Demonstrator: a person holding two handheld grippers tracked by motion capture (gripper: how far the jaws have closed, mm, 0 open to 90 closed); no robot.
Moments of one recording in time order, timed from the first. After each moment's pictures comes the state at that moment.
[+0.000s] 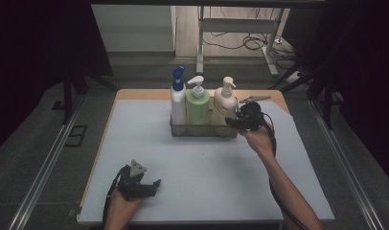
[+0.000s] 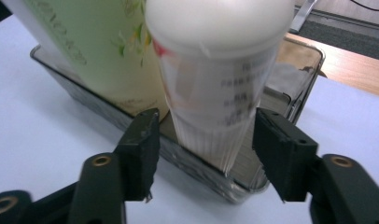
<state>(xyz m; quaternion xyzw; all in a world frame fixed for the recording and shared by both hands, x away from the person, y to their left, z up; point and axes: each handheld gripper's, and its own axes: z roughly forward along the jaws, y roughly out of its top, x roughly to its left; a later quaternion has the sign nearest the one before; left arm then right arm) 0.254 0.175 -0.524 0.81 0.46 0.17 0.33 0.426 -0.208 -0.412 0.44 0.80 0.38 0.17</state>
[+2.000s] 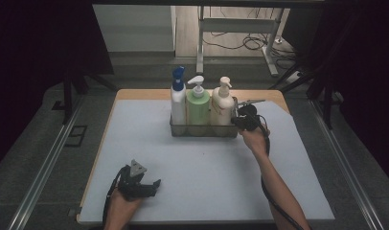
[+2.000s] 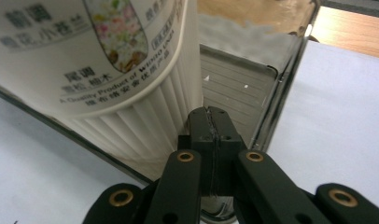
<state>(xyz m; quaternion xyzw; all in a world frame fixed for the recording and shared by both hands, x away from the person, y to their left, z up) 0.254 0.175 -0.524 0.81 0.46 0.17 0.33 0.461 -0.211 -0.459 0.48 0.78 0.35 0.17</state>
